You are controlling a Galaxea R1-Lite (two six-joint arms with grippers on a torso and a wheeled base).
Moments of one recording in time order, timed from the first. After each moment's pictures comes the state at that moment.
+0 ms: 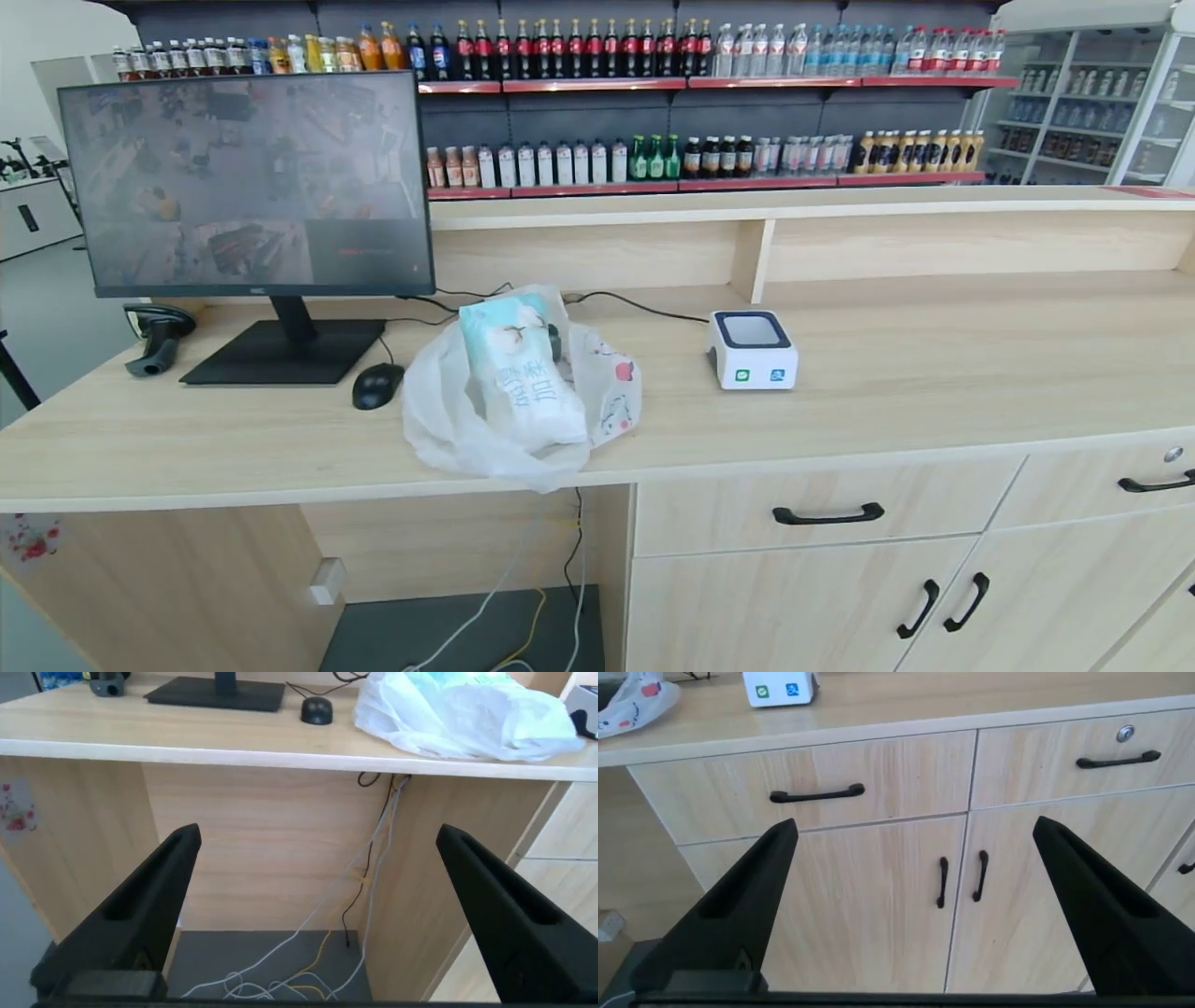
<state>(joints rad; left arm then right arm) 0.00 0.00 0.00 -0.01 0.00 0.00 0.01 0.00 0.00 0.00 -0.09 0.01</state>
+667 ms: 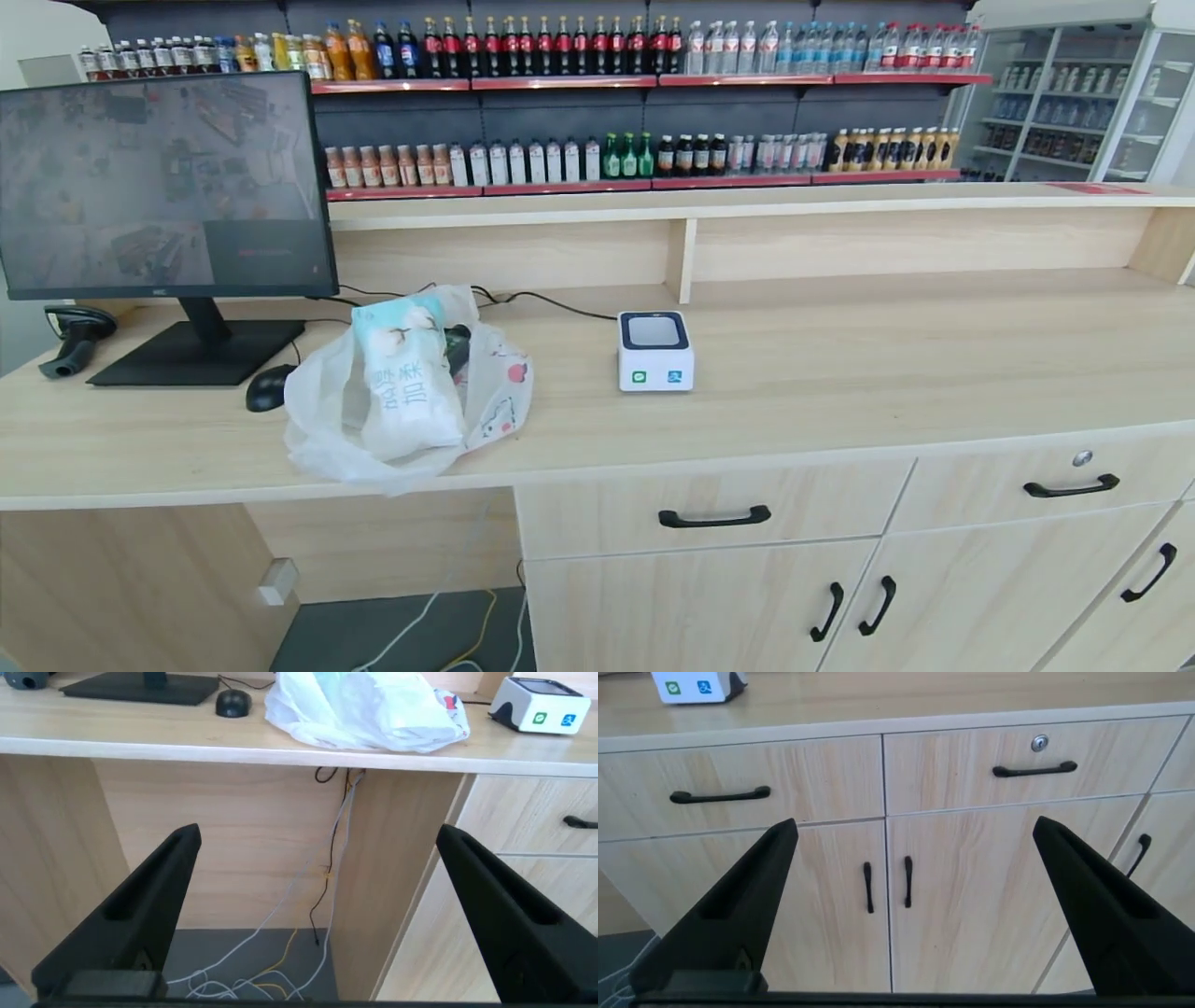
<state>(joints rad) 0.00 0.00 0.00 -0.01 0.00 0.01 0.01 0.00 0.00 0.00 -0.08 -0.02</state>
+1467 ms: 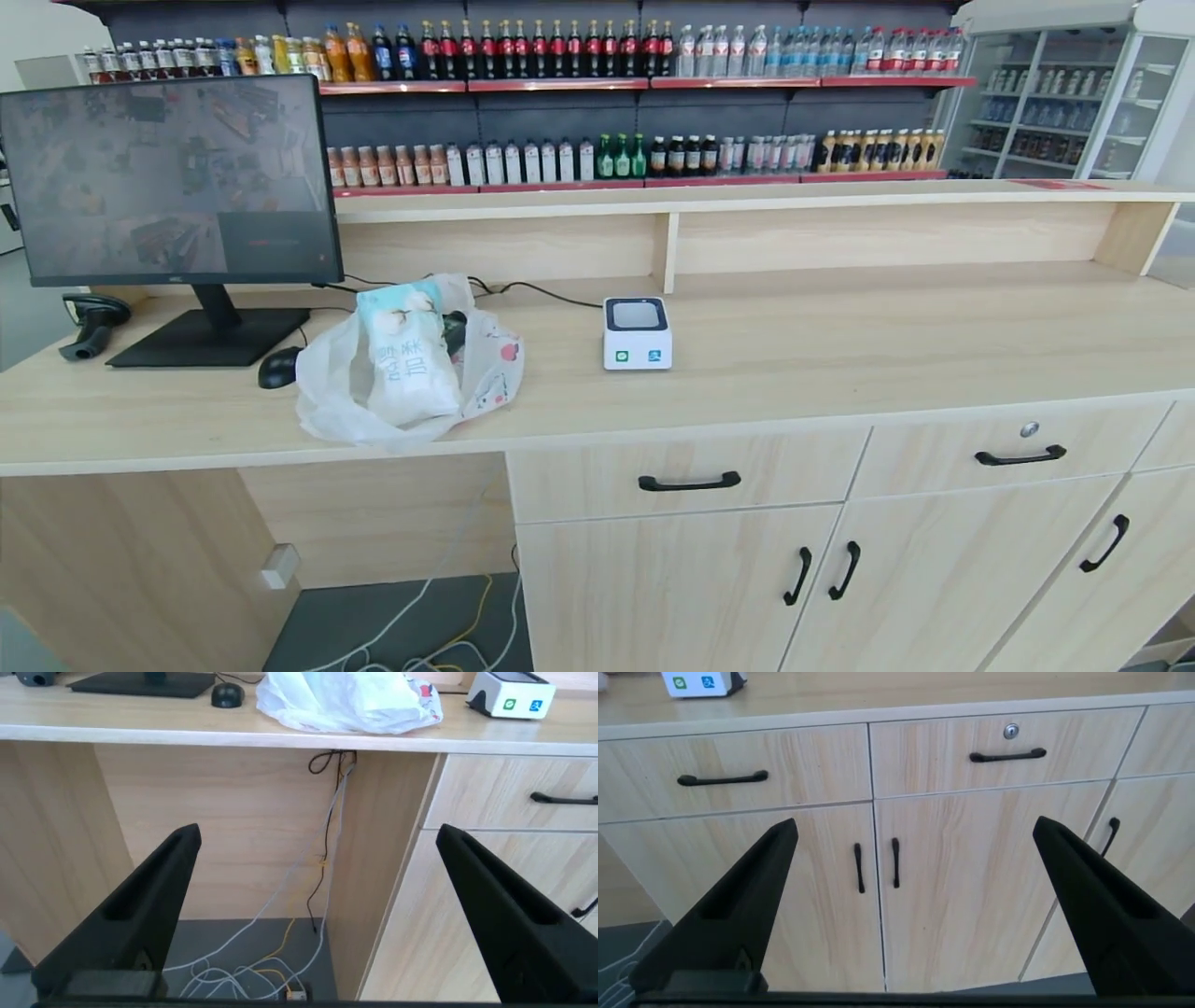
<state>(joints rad) 0.00 0.00 0.00 0.00 0.00 0.02 0.01 0.00 0.00 0.00 -0.08 -0.02</state>
